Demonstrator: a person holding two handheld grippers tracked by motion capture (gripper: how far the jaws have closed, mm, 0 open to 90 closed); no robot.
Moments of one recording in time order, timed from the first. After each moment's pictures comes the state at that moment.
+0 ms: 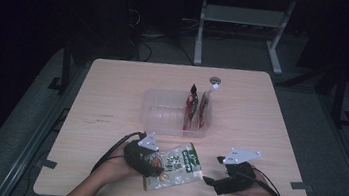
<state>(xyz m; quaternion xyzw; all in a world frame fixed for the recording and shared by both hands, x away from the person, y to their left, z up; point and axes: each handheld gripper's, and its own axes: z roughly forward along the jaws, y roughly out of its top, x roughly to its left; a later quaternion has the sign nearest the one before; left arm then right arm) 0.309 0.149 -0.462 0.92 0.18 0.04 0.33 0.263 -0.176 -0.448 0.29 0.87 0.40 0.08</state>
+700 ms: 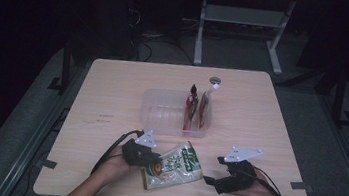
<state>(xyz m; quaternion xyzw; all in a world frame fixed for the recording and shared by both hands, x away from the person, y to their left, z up) 0.312 0.153 -0.461 0.91 0.19 0.04 0.35 0.265 -0.178 -0.445 0.31 0.86 0.40 0.06</state>
